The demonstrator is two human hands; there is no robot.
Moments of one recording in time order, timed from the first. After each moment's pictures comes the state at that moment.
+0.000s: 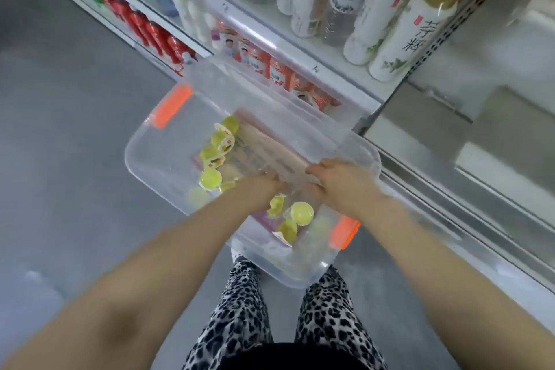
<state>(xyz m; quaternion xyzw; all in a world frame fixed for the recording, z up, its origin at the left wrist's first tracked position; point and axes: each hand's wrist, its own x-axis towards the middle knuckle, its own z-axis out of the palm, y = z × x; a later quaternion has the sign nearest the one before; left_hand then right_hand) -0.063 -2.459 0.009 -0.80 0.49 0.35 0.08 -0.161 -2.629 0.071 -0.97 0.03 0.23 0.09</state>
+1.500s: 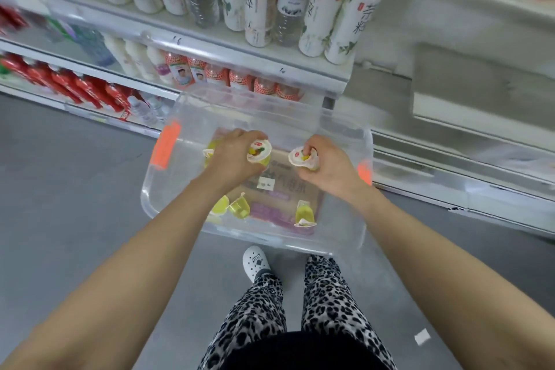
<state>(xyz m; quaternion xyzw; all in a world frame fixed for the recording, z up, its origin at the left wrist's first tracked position) 0.019 -2.422 0.073 -0.83 0.43 0.27 -0.24 -0.151 -2.564 0.057 -0.88 0.33 -0.03 0.33</state>
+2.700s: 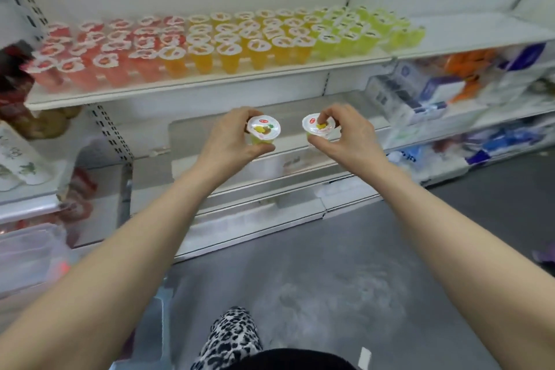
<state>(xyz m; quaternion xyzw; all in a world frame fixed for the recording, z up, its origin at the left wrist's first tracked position) -0.451 -2.753 0.238 -0.61 0.68 0.16 -0.36 -0.691 -2.789 0.250 -0.79 0.51 -0.31 0.12</state>
